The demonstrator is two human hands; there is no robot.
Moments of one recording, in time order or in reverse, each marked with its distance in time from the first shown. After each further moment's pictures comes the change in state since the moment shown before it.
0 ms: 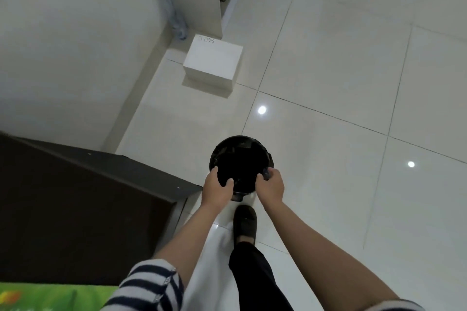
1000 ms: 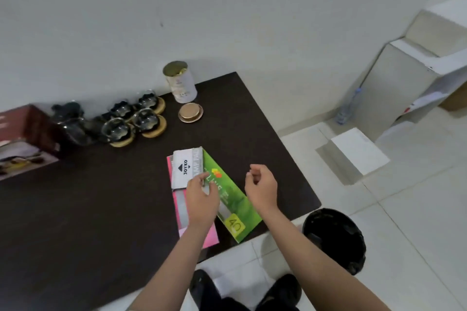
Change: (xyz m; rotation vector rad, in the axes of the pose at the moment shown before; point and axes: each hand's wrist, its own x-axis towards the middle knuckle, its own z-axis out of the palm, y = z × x) left_hand -0.243 -0.156 -0.222 -0.566 1.145 -0.004; right_hand -0.305 -0.041 0.162 -0.310 -0.654 -0.992
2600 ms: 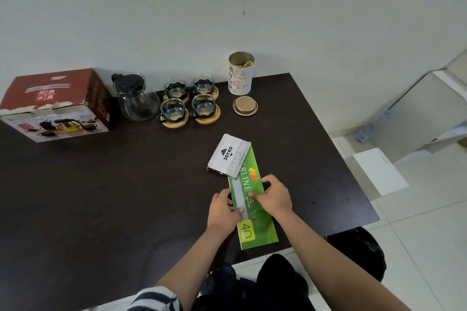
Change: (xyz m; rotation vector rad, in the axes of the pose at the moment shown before) left_hand 0.036 -0.112 -0.083 0.118 -0.393 -0.114; right_hand -0.022 -0.003 0.120 -0.554 -0.281 0.133
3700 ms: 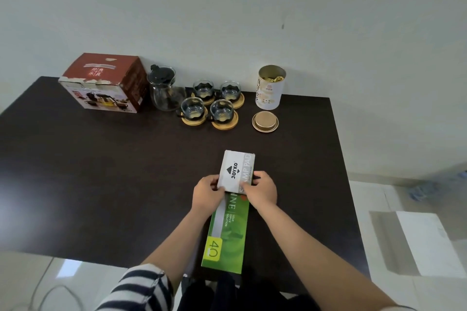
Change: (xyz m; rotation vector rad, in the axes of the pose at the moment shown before) left_hand 0.051 0.047 0.004 -0.063 0.408 -0.145; right_hand 0.071 -0.038 -0.031 0.135 -0.205 -0.134
